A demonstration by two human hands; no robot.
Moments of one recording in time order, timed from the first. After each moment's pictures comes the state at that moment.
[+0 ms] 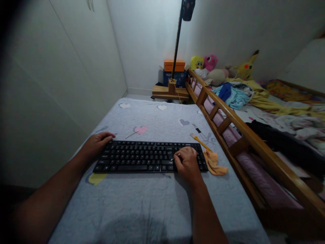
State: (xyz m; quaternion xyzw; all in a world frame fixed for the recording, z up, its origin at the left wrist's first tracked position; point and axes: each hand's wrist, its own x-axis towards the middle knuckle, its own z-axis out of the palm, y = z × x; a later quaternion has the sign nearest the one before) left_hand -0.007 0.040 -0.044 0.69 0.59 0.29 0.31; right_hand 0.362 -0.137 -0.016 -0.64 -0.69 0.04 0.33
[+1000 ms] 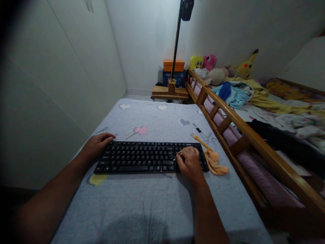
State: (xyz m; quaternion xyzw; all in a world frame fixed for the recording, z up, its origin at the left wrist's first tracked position) left_hand -0.005 0.037 -0.042 0.69 0.59 0.29 0.31; right_hand 0.367 -0.137 -0.016 -0.65 -0.68 0.04 0.33
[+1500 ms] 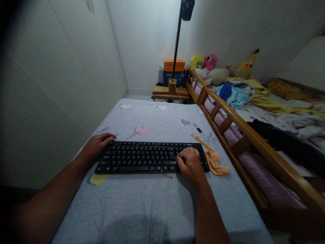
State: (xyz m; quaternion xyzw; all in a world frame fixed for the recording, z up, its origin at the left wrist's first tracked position) left_hand -0.007 0.040 -0.043 0.70 0.58 0.30 0.30; right_hand 0.369 -0.138 -0.014 -0.64 -0.70 0.06 0.32
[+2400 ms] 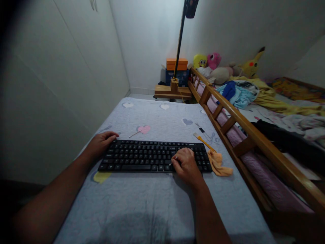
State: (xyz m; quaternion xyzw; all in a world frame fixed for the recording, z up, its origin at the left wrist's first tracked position) left_hand -0.006 0.039 -0.041 0.70 0.58 0.29 0.30; right_hand 0.348 -0.139 -0.009 -0.60 -0.73 0.10 0.31
